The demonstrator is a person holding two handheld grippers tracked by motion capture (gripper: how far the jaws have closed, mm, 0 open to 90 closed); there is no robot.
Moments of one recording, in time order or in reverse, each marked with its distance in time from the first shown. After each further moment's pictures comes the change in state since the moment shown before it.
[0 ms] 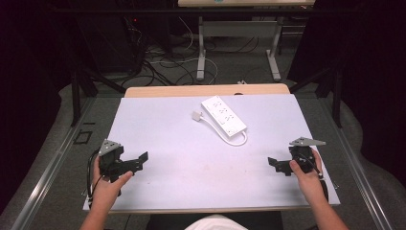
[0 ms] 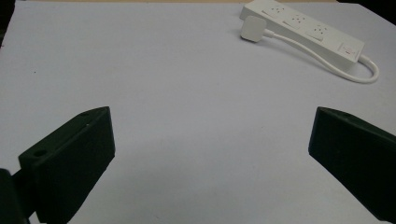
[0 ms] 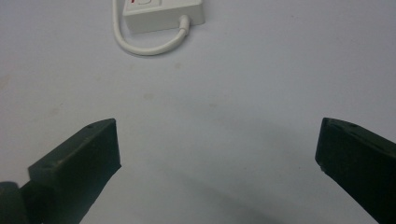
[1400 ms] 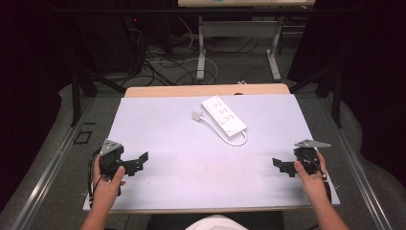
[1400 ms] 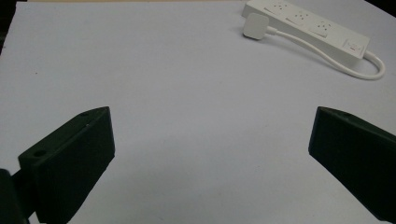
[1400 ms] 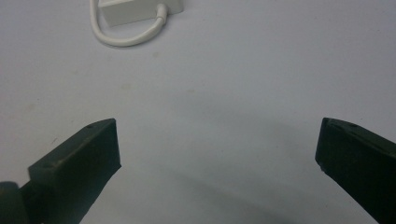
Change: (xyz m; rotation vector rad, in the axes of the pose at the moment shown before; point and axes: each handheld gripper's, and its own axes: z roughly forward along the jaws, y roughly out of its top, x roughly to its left) left arm 0.001 -0.001 0.003 0.003 0.007 0.016; right arm -0.011 -0.010 -0.002 0.011 -0.029 0.065
